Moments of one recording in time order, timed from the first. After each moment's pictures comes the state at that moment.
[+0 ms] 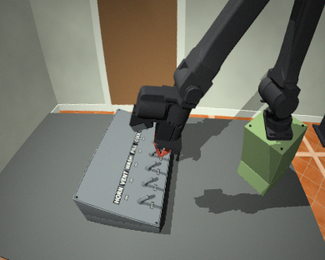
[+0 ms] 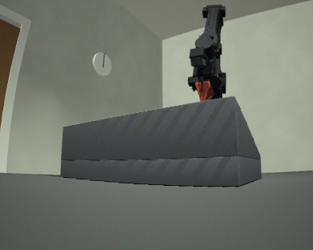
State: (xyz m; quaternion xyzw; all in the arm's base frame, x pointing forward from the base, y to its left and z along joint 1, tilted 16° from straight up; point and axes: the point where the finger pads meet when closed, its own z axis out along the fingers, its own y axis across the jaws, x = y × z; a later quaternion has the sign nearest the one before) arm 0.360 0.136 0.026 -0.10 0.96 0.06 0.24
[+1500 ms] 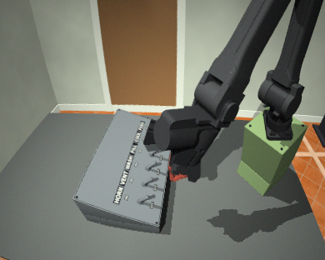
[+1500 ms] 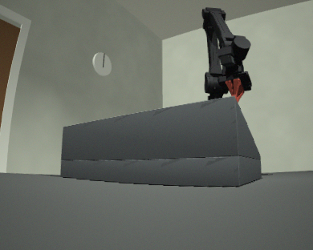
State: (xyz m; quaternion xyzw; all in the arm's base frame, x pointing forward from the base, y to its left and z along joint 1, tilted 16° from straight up) arm 0.301 0.218 0.038 -0.04 0.96 0.10 0.26
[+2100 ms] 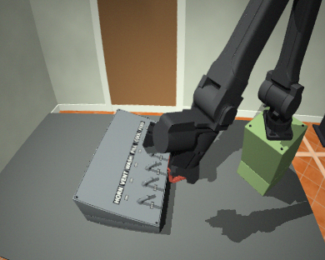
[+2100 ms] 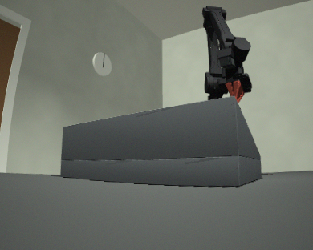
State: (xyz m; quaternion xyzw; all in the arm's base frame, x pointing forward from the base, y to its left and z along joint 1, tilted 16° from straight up) arm 0.305 0.220 0.031 -0.04 0.96 0.10 0.26
